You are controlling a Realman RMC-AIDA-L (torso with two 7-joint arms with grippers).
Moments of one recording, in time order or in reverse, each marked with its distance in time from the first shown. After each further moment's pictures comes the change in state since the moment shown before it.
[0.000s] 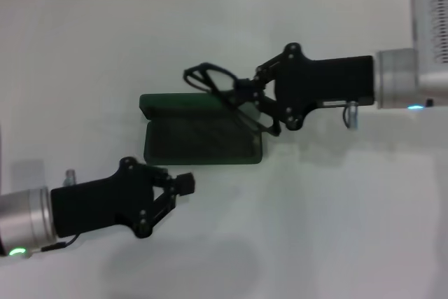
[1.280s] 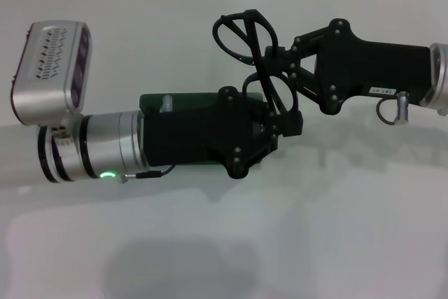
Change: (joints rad) left arm -0.312 -0.053 -0.001 -0.148 -0.083 0.074 0.021; right arm -0.063 0.001 0.268 0.050 -0.007 -0.274 0.017
